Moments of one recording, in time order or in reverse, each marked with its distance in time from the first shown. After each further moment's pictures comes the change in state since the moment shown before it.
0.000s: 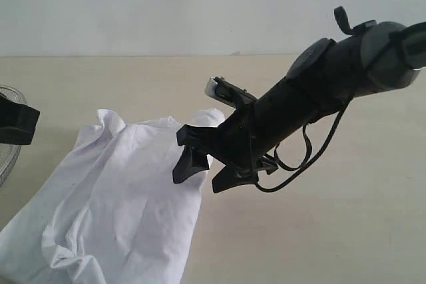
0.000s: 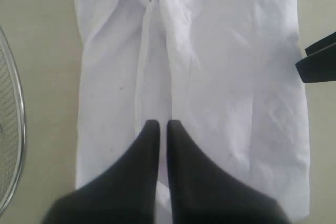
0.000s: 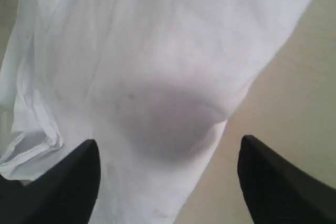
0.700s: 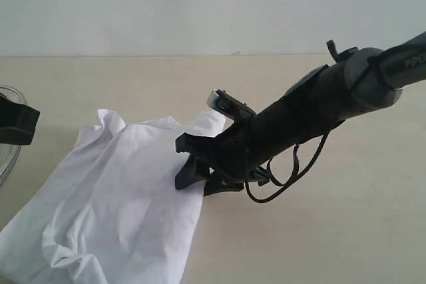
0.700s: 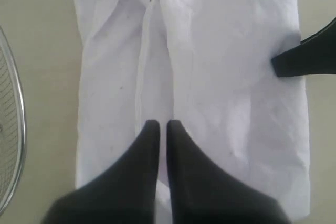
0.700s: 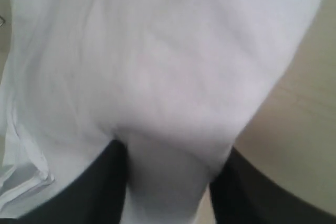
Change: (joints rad) left arm 0.000 0.000 0.000 0.000 0.001 0.000; right arm 0.000 0.081 0.028 0.229 -0.065 -0.183
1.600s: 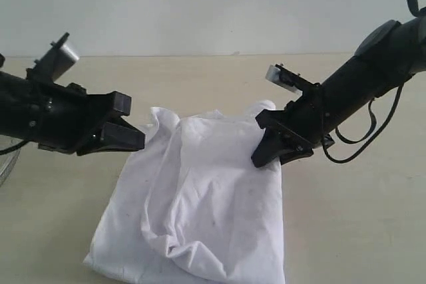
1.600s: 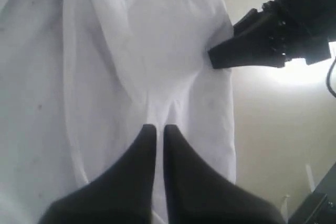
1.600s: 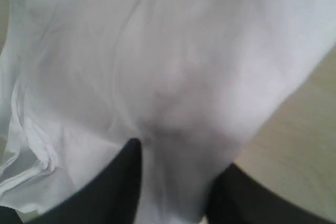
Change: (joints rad) left arm -0.050 0.376 0.024 -0.978 -0.104 0.663; right arm -0.312 0.001 -0.130 -0.403 0.311 -0.037
